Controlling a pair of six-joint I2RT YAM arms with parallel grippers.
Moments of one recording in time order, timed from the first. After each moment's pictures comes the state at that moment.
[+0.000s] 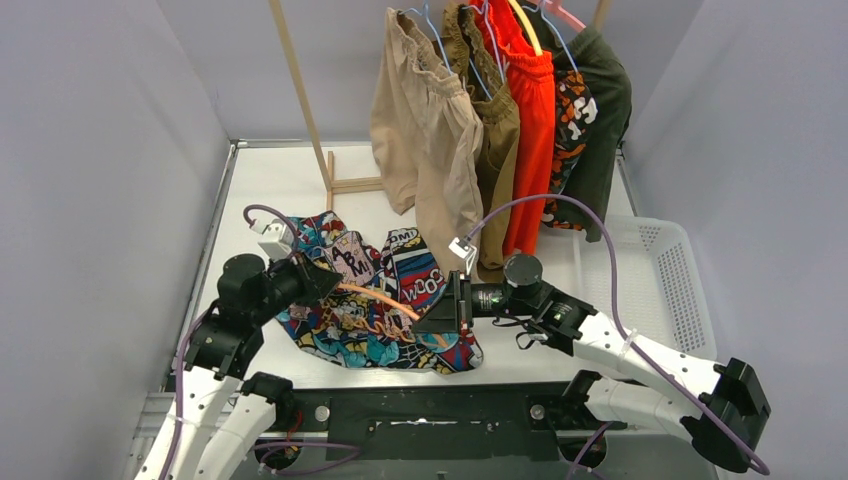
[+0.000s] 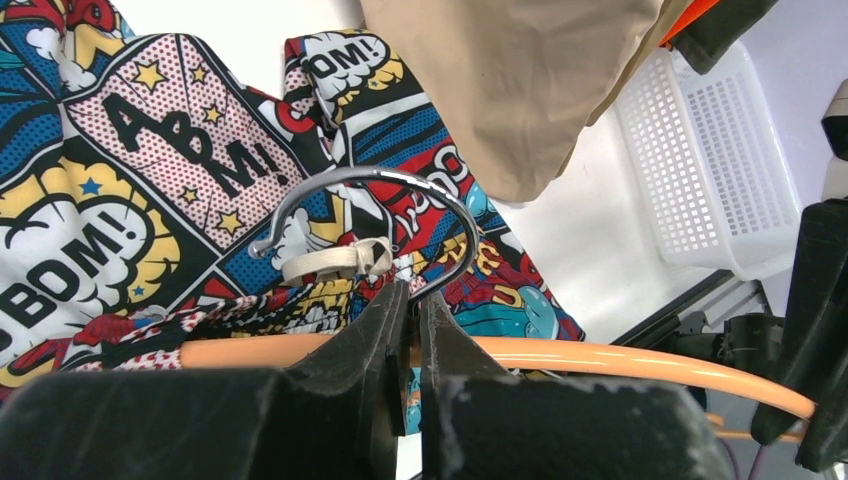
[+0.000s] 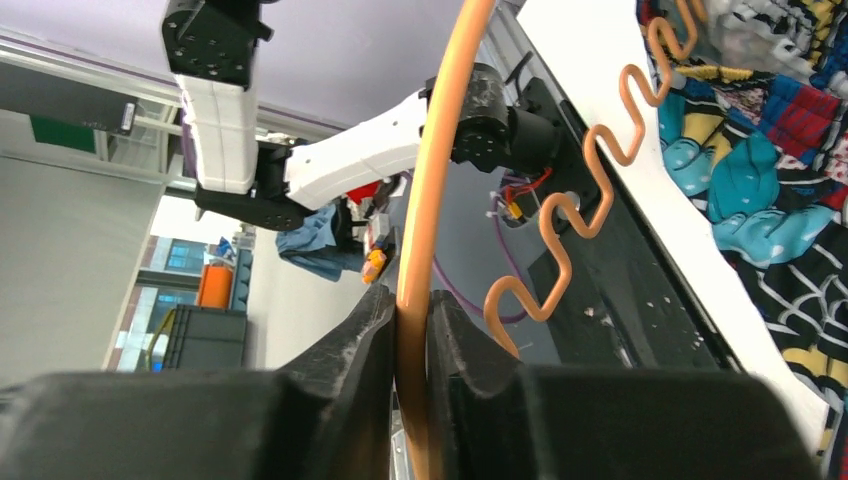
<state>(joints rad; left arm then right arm) -0.29 0.56 0.70 -0.51 0.29 -0.49 0.86 0.99 0.64 0.15 -0.69 1.03</state>
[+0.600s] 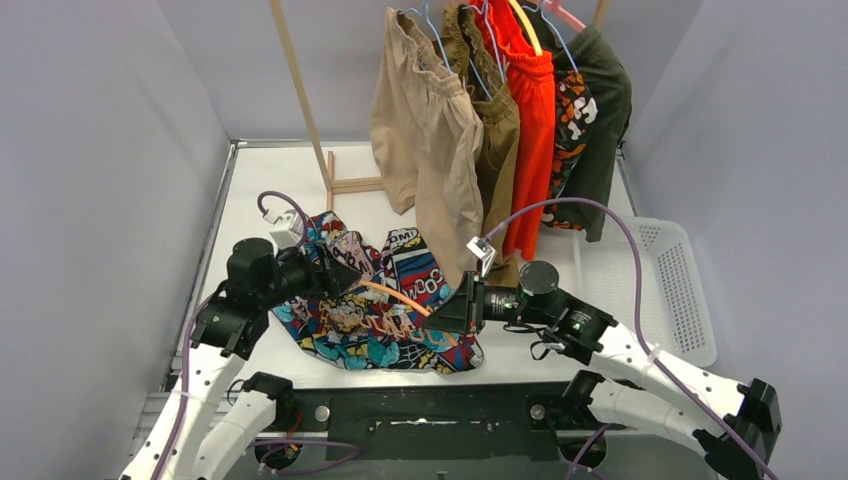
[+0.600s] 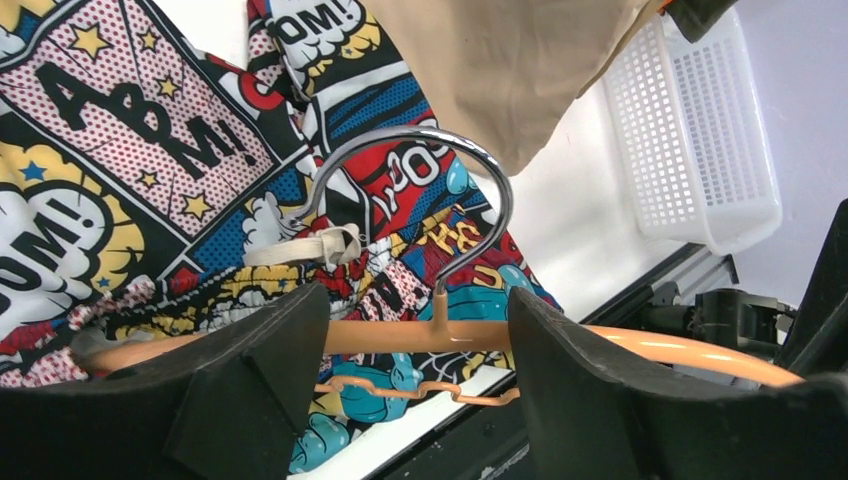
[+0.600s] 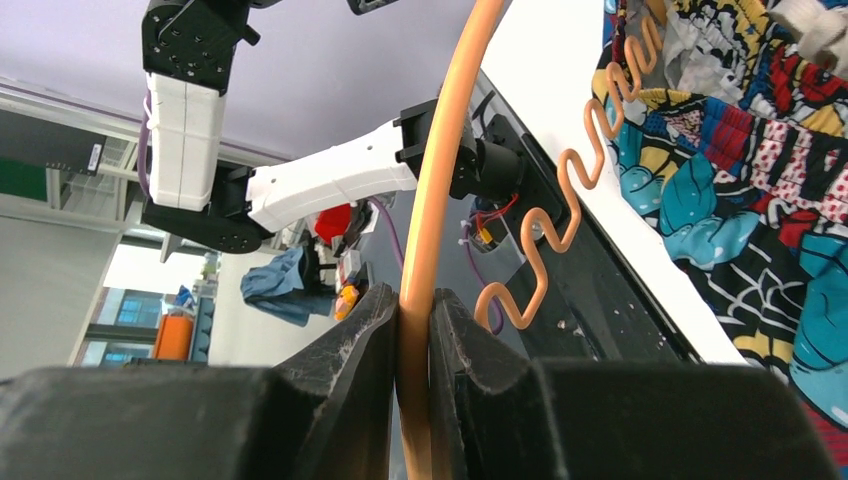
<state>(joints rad) -0.29 0.69 0.74 -0.52 0.37 -0.51 0.89 0.88 0.64 0.07 -0.55 0.99</state>
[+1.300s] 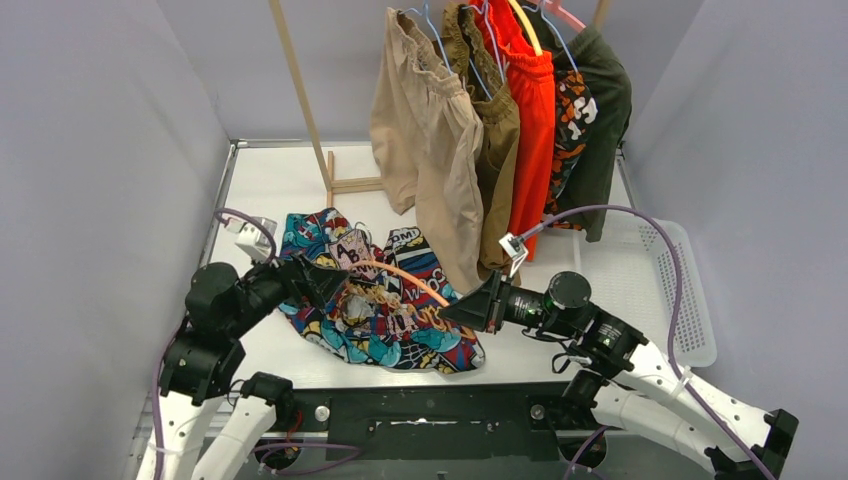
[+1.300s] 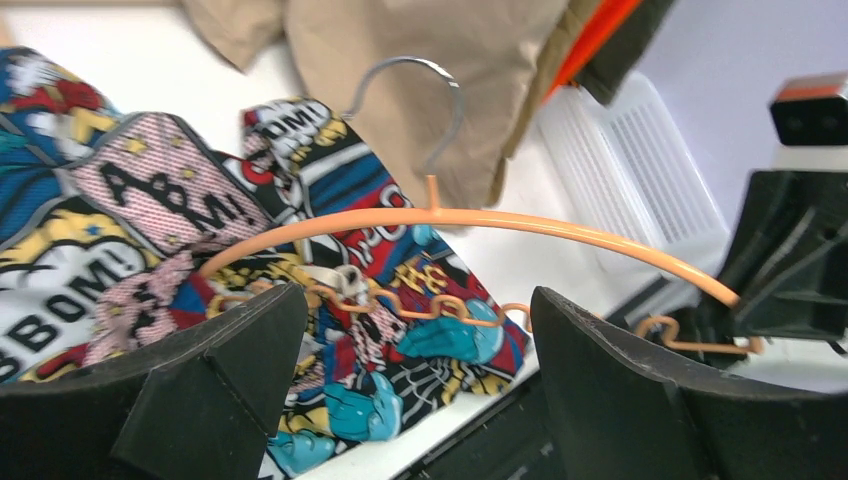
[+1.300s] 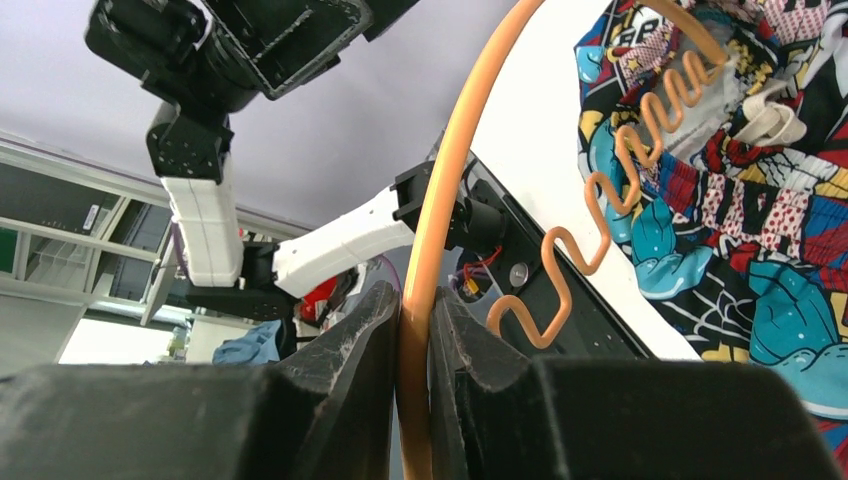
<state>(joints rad) -0.29 0.52 0.84 -0.57 0.38 -0.50 0.88 0.68 0.64 -0.07 -0.37 0.98</state>
